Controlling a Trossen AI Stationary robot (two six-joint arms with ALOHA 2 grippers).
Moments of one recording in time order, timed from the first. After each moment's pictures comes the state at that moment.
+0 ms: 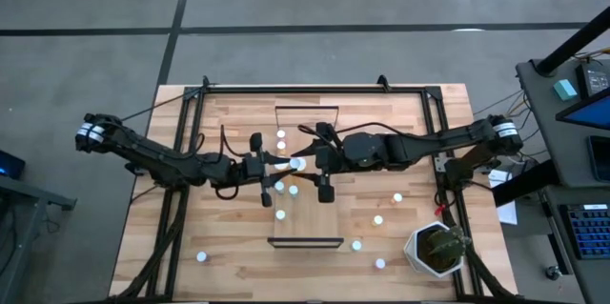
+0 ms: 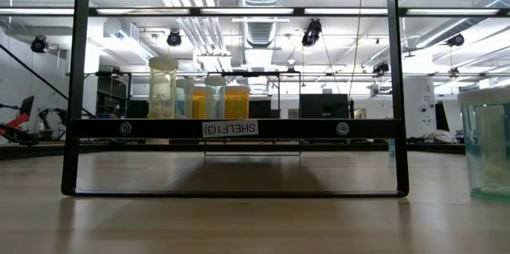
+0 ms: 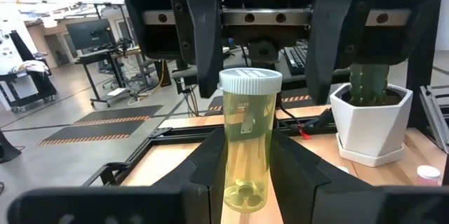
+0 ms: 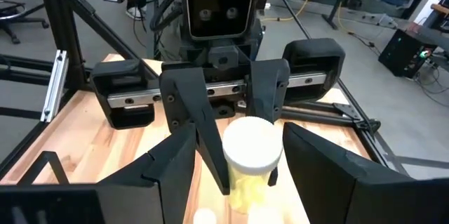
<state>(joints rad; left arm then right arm) -0.27 1.21 0.66 0.62 -0.46 0.18 0.15 1.58 1.36 -0.03 0.13 -0.13</state>
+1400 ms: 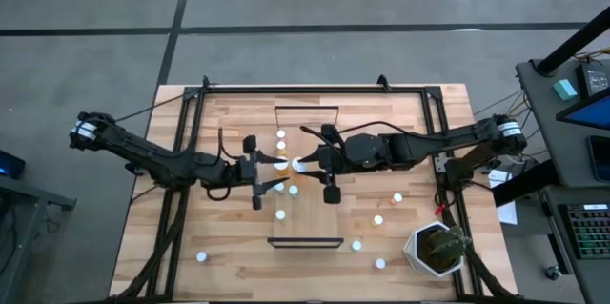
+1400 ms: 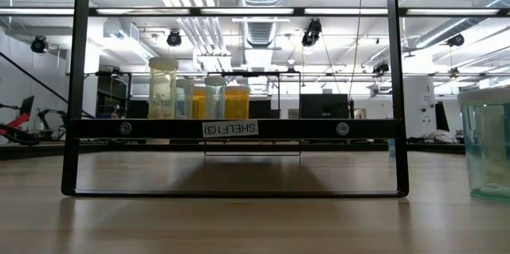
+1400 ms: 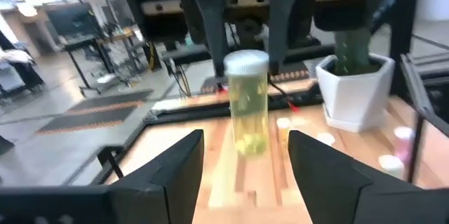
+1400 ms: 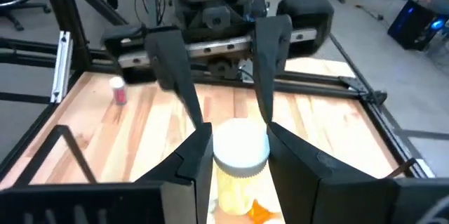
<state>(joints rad) -0.31 1.11 0.65 0.43 -0.47 0.17 0.16 1.55 1.35 -0.14 0.13 -0.08</state>
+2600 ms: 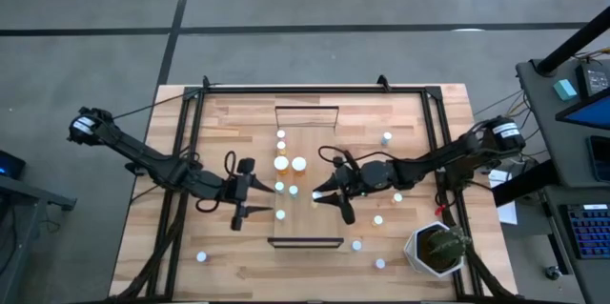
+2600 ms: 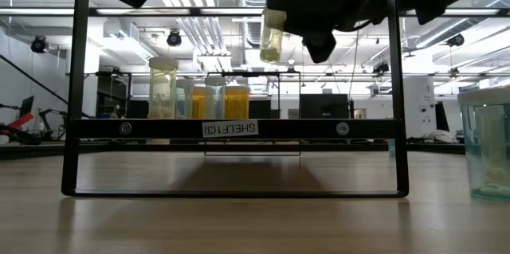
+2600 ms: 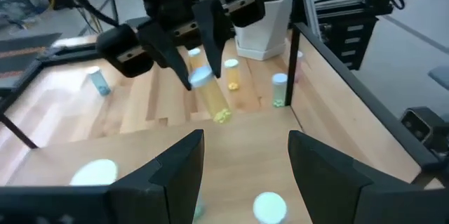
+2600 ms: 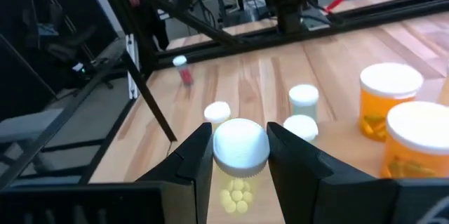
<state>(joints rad) -0.44 1.03 0.63 0.08 -0.32 -0.04 0.20 1.57 0.71 0.63 0.00 0.27</state>
